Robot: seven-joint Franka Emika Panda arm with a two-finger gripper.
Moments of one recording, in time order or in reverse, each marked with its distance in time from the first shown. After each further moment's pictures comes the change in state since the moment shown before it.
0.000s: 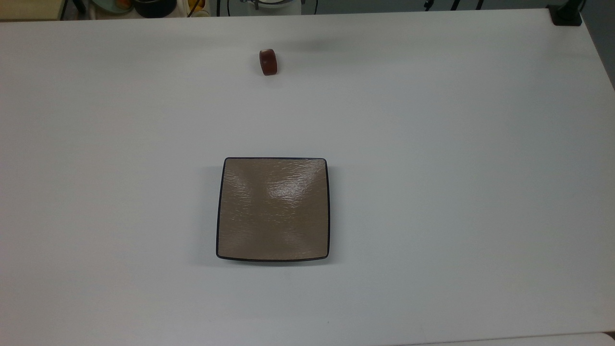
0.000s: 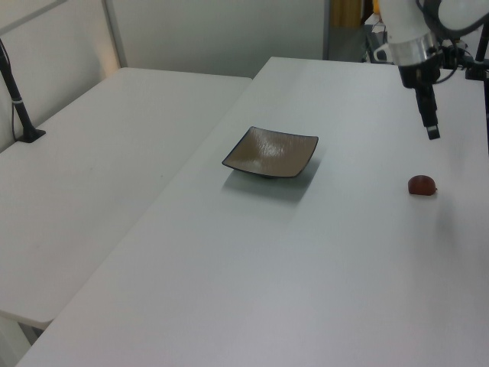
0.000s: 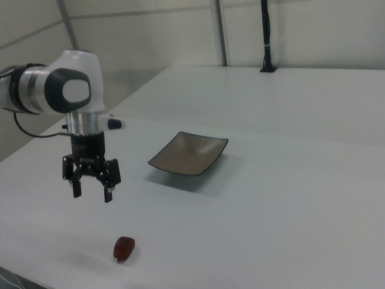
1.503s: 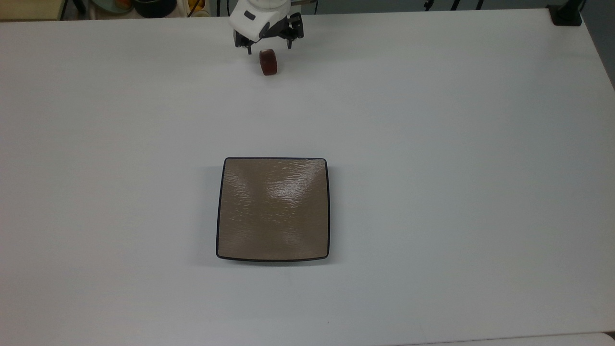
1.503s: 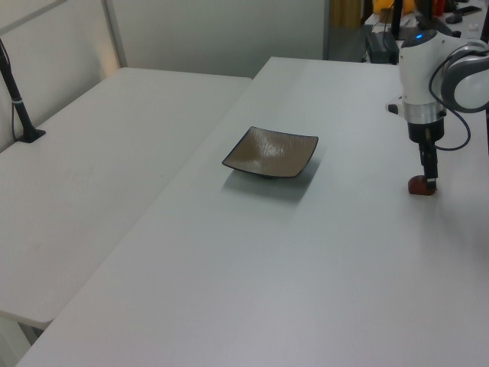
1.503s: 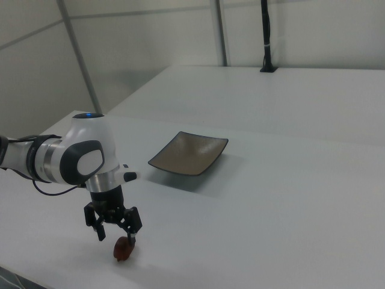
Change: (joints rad) arm -0.057 -0.005 -0.004 -0.386 -0.042 0.555 -0.062
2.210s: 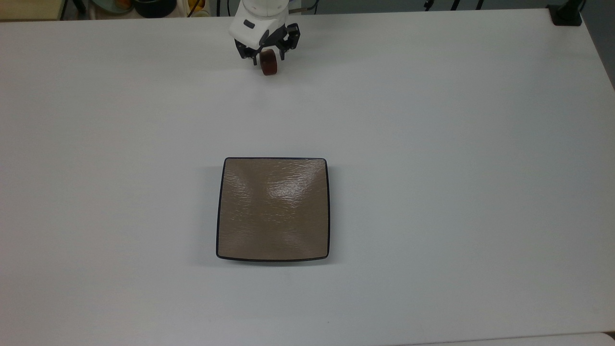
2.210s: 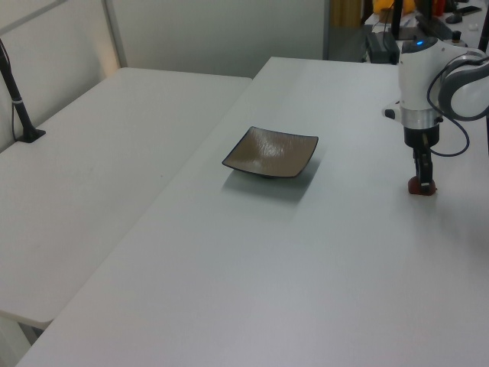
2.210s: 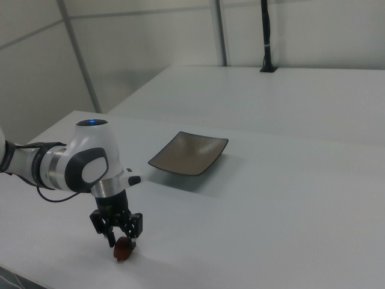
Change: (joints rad) arm -0.009 0.038 -0.001 -0.017 0.000 0.089 -0.057
